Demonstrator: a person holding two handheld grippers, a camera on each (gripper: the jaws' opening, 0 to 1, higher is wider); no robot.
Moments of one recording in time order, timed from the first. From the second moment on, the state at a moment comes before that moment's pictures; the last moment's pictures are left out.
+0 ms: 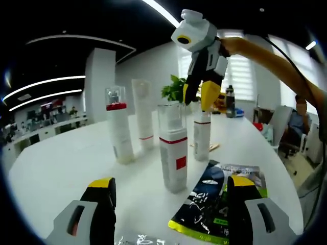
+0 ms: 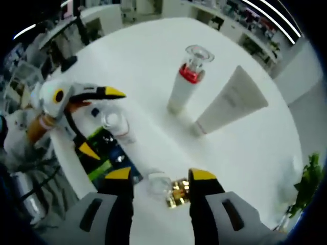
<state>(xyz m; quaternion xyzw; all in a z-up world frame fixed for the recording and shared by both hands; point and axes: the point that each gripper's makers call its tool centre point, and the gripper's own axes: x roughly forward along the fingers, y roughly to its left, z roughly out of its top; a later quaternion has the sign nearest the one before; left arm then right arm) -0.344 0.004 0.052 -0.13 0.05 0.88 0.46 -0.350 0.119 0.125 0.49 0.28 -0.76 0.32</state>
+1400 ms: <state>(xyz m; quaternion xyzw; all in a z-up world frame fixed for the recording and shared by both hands) -0.339 0.006 0.074 -0.07 0.04 0.89 0.45 -0.278 0.115 0.281 -0.21 0.08 -0.87 0.44</state>
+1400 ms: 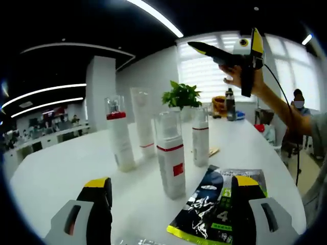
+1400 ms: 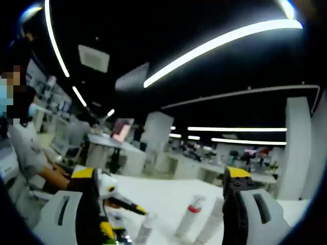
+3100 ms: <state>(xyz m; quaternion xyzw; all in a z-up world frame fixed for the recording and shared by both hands) -0.375 0.030 0.035 -0.20 0.04 0.89 0.40 -0.354 0.135 0.040 0.17 0.06 -0.93 0.31</state>
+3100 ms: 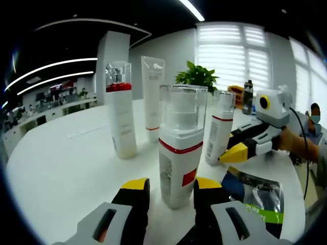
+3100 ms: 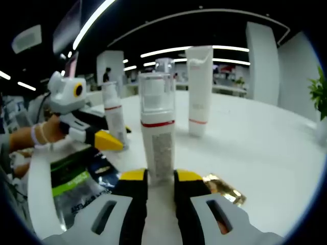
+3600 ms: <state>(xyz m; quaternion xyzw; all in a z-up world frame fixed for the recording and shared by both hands) -0.397 0.036 0.036 -0.20 0.03 0.90 0.39 -0.386 0.135 0.039 0.17 0.09 -0.94 0.29</state>
